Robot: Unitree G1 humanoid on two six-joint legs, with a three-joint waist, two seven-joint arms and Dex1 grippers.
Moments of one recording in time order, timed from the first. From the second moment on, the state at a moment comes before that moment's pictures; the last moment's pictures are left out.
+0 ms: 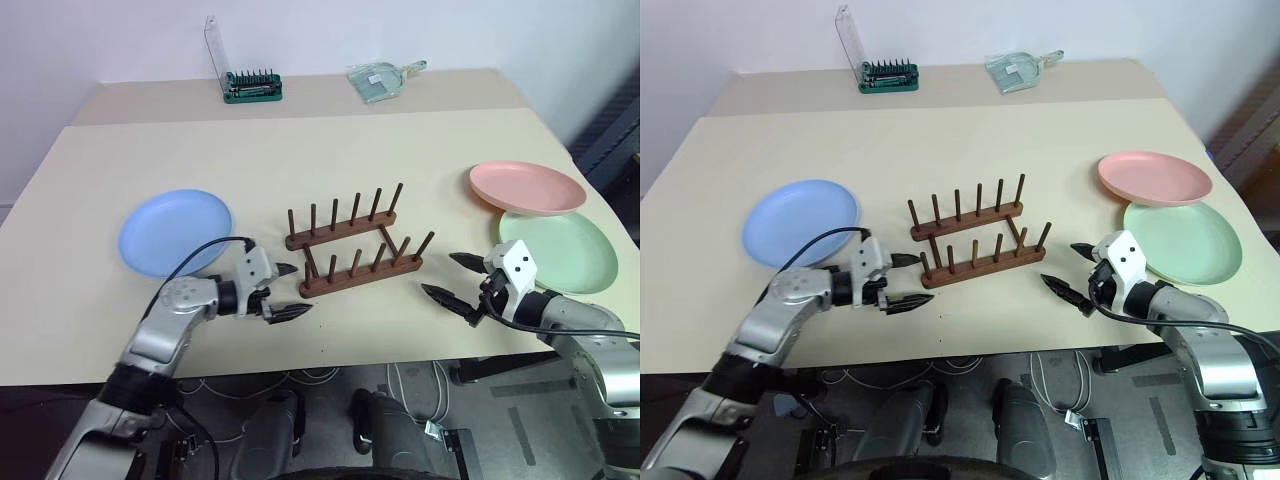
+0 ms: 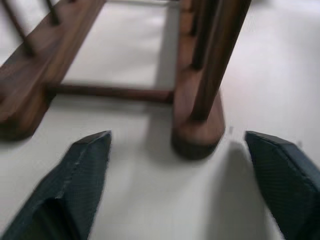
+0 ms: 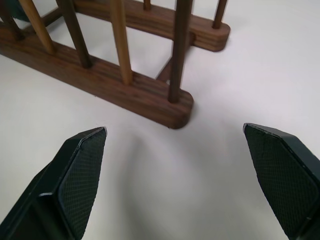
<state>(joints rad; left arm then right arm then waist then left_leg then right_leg) -0.22 0.58 -0.16 -0.06 -0.26 0.28 -0.98 0.00 -0.72 -0.18 -0.21 0.39 0.39 0.81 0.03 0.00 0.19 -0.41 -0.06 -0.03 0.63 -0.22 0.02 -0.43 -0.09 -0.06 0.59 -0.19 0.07</state>
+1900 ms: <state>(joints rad) -0.11 0.48 -0.22 -0.23 -0.29 0.34 -0.85 -0.35 -0.95 -0.16 -0.02 0.18 0.37 0.83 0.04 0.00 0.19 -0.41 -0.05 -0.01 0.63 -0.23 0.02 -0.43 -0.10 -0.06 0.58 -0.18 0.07</state>
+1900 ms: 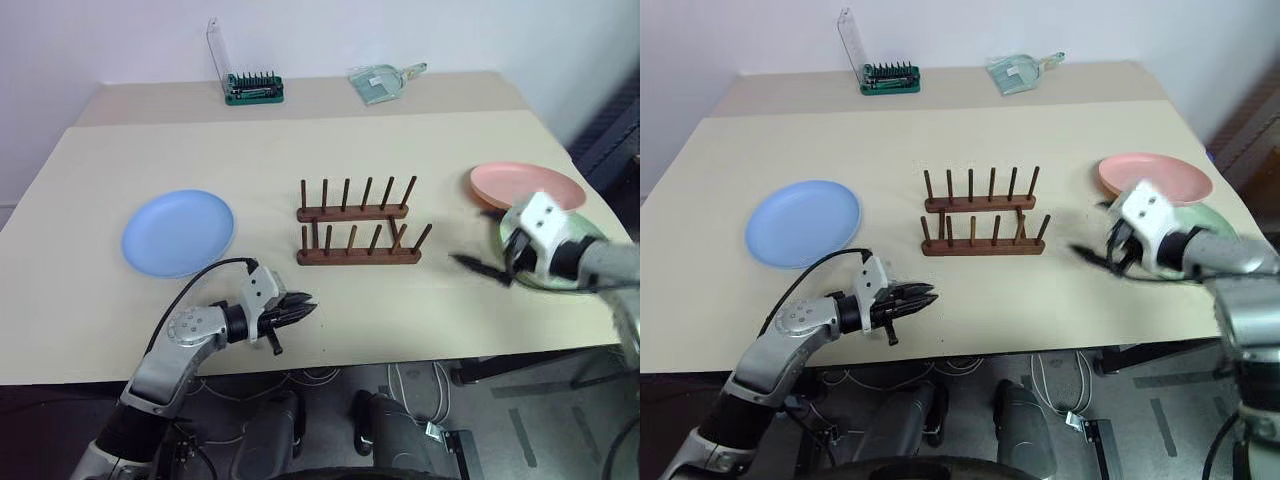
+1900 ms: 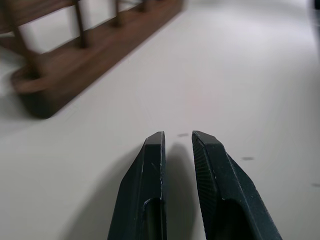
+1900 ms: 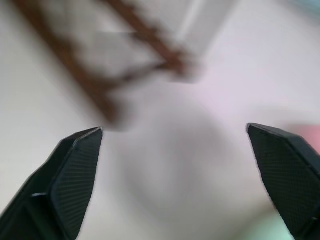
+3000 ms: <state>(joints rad) -0.15 0.47 -0.17 -0.35 -0.32 0.34 -0.81 -0.82 -0.79 0.13 0.82 -0.24 0.00 0.55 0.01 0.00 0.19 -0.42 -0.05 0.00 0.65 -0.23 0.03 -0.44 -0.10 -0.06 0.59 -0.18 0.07</state>
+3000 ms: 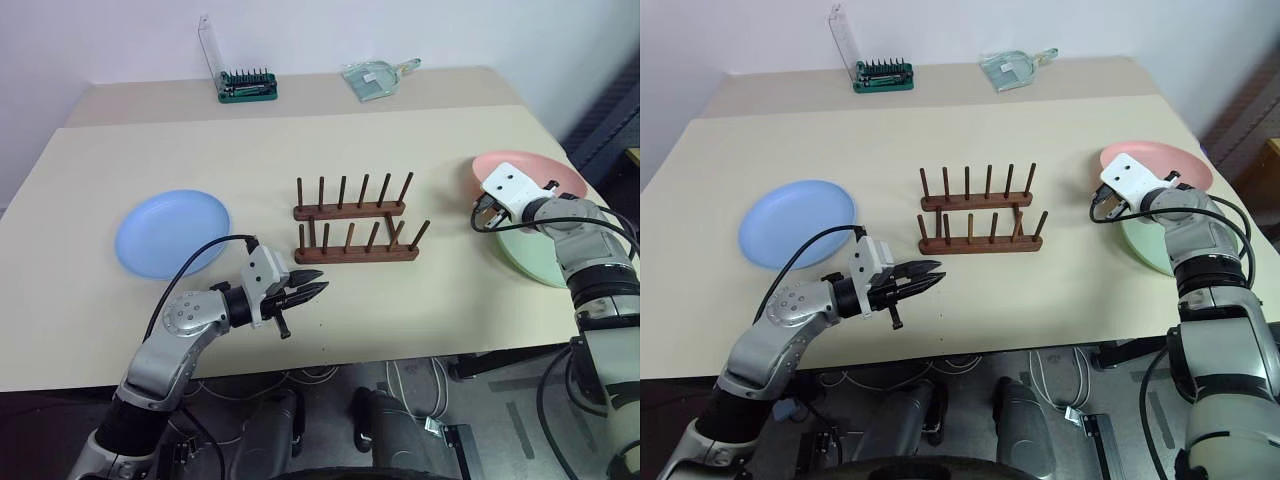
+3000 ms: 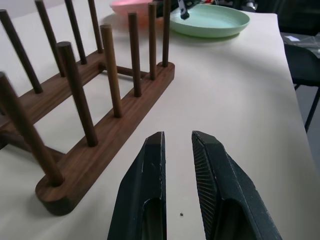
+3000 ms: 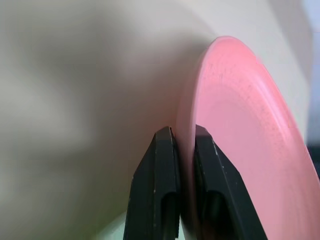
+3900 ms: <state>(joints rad) -0.14 0.47 -0.09 -0.33 -0.35 0.31 -0.80 -0.52 -0.45 -0.44 -0.37 1.60 0.79 -0.08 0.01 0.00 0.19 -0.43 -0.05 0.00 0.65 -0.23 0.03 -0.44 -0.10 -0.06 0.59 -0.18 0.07</state>
